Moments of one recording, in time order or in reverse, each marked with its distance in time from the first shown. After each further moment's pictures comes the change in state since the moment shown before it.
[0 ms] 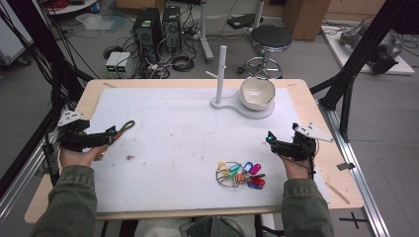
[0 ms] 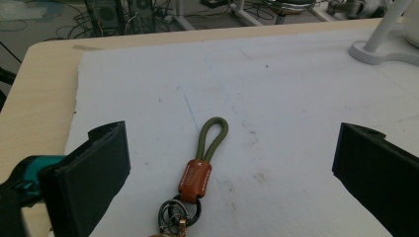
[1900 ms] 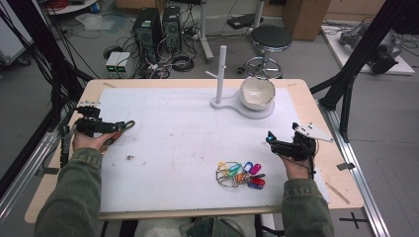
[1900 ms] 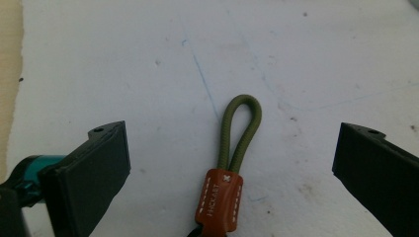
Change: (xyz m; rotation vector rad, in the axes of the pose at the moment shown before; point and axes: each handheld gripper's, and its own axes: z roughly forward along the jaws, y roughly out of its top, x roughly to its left) left arm 0.031 0.004 0.077 0.269 -0.029 -0.060; right arm -0.001 0.000 0.000 -0.001 0.008 -0.006
